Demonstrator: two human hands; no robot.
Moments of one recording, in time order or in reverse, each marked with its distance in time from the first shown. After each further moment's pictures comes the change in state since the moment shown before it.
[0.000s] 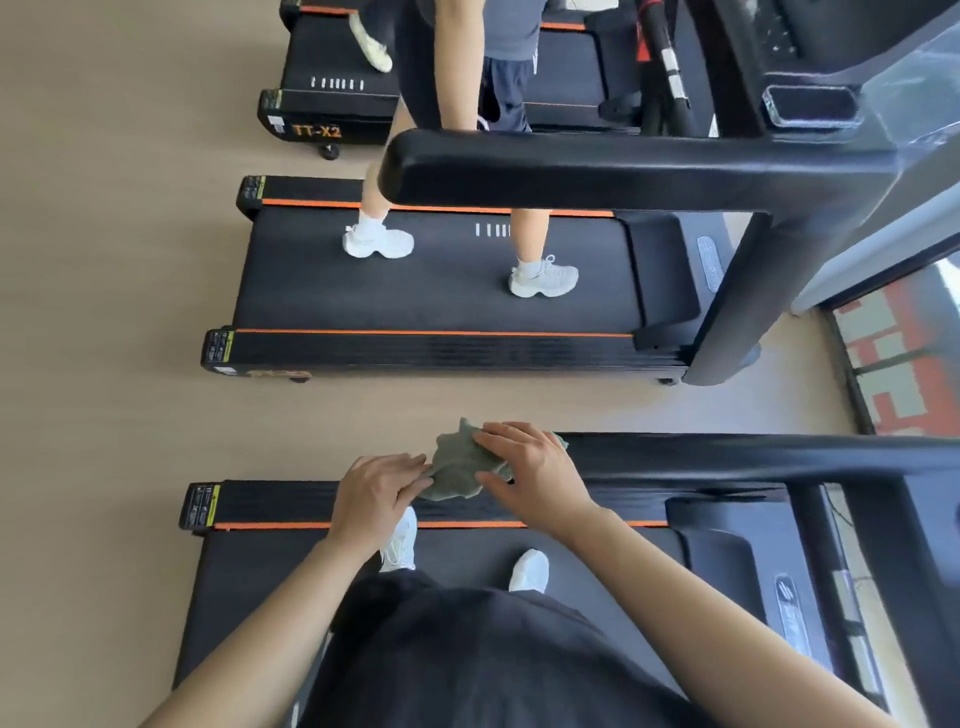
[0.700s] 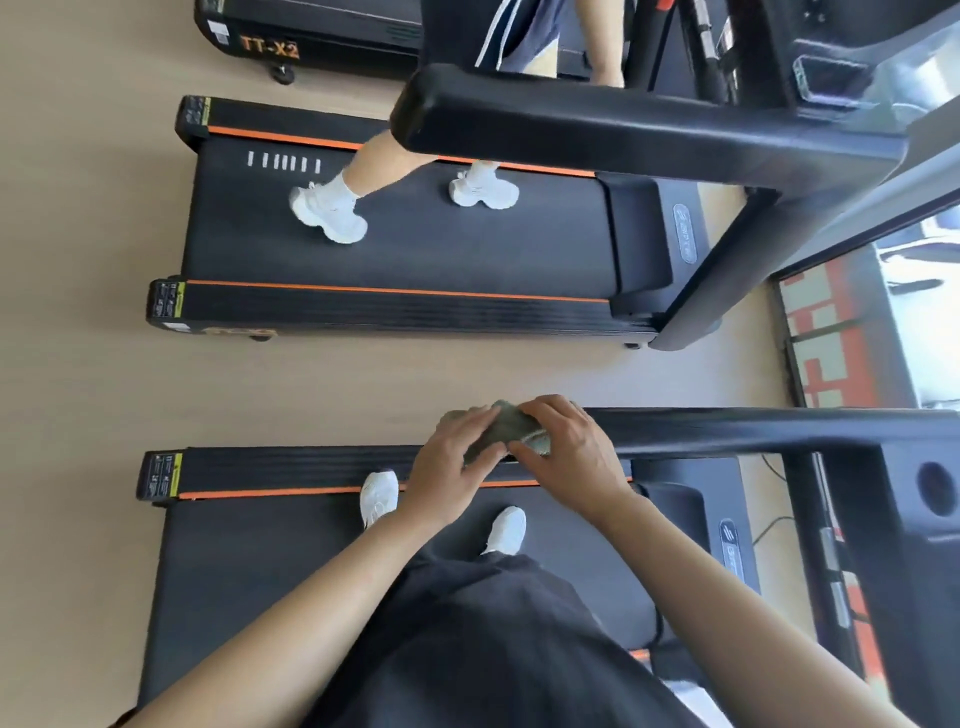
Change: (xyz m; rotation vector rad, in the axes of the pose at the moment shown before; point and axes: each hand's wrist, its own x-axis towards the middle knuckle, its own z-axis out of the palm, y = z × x) left_hand 0.021 0.044 0.000 -0.646 -0.192 -0.175; right_hand 0.003 -0.036 -0.005 -0.066 0.023 0.245
